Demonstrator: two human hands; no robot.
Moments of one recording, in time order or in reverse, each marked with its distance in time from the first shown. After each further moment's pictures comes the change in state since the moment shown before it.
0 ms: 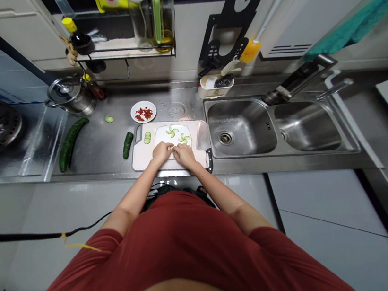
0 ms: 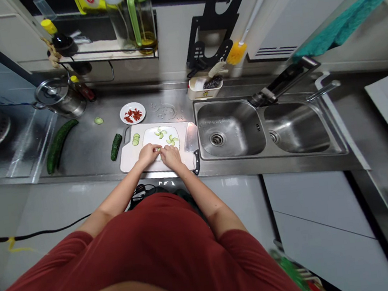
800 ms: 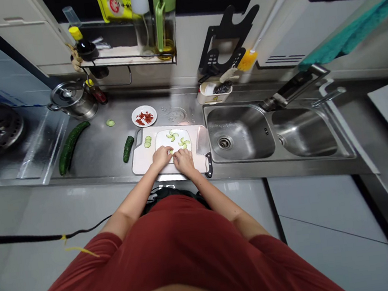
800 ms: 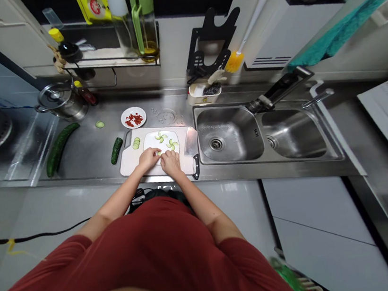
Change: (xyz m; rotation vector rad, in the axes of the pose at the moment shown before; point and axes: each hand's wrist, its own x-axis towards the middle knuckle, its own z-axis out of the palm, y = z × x) left_hand -0.005 0.007 -0.003 0.012 -0.021 -0.061; right_hand -0.012 -0.009 0.006 0.003 0.071 0.079
